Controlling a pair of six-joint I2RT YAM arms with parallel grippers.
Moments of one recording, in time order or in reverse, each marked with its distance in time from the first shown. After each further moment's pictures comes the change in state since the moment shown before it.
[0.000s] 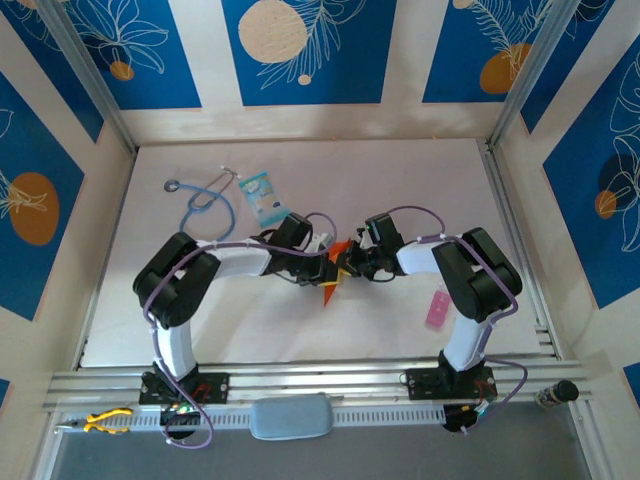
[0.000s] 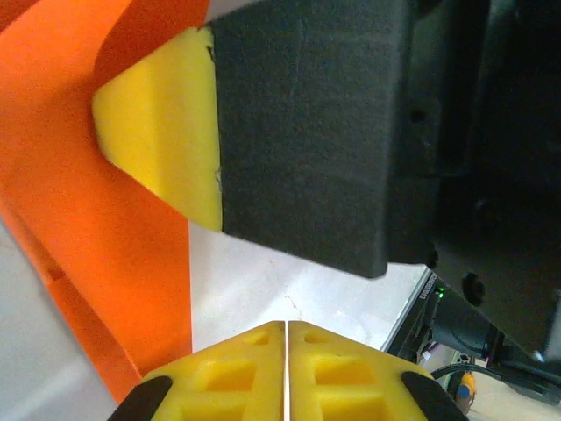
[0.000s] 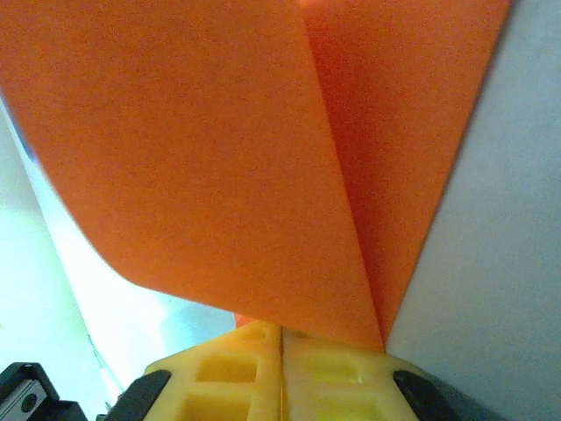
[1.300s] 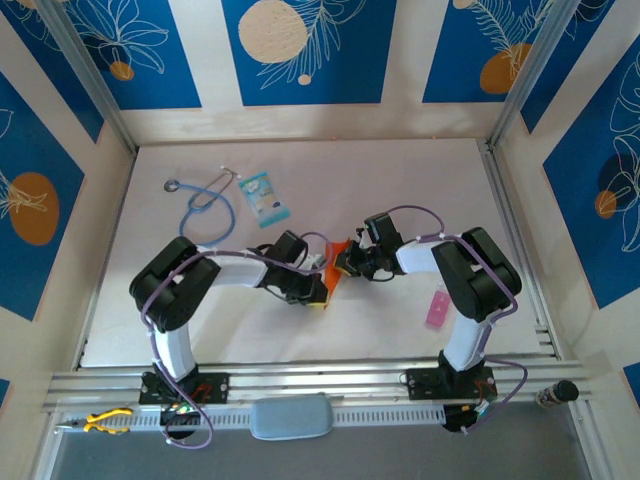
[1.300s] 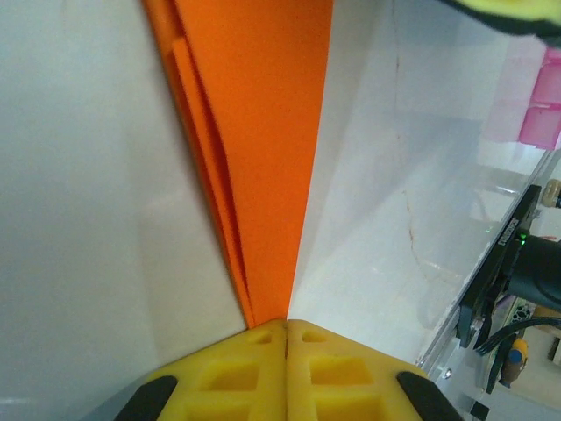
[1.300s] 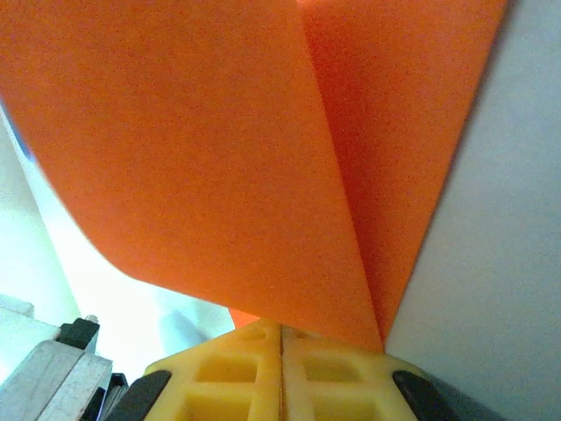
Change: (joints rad) left arm -0.019 -0.037 -0.138 -0.069 -0.022 0.106; right arm 0.001 0.003 0.011 -0.019 0.000 -0.002
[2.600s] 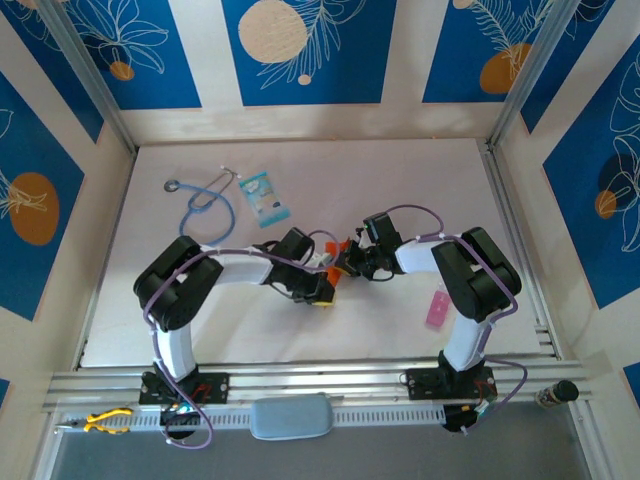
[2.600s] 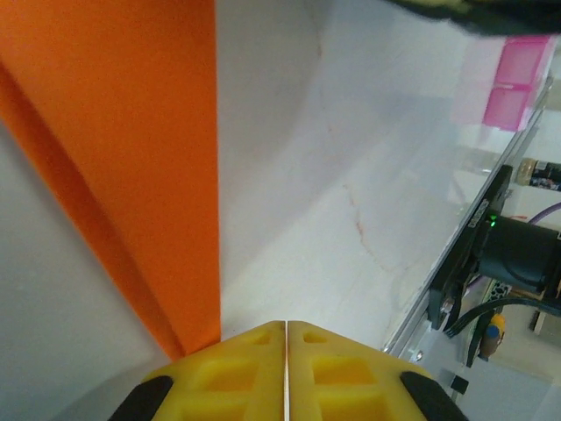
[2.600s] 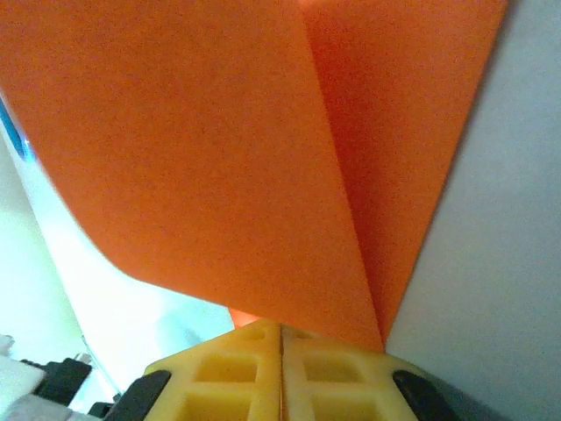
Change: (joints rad) left arm -0.024 0.024 0.062 -0.043 0.051 0.000; right arm 0.006 0.000 0.009 -0.018 0.011 -0.006
